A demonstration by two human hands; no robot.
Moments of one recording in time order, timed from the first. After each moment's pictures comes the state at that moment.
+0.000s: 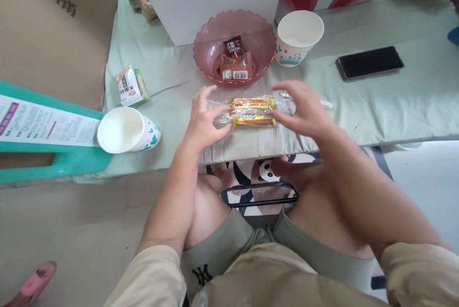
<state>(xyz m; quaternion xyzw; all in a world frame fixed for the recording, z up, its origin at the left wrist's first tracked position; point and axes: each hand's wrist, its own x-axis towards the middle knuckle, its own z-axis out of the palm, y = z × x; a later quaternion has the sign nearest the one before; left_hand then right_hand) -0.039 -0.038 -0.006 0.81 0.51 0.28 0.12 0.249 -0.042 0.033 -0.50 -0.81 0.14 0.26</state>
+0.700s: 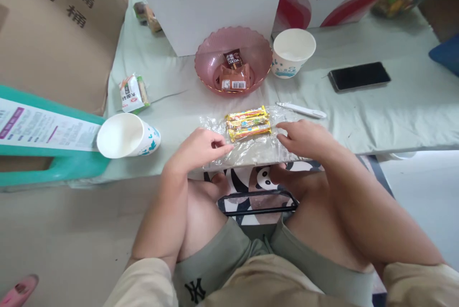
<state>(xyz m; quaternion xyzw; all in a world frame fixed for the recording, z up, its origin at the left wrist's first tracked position) -0.032 -0.073 0.051 0.75 0.53 0.09 0.38 0.249 -0.068 0.044 -0.62 -0.77 0.15 -0.09</state>
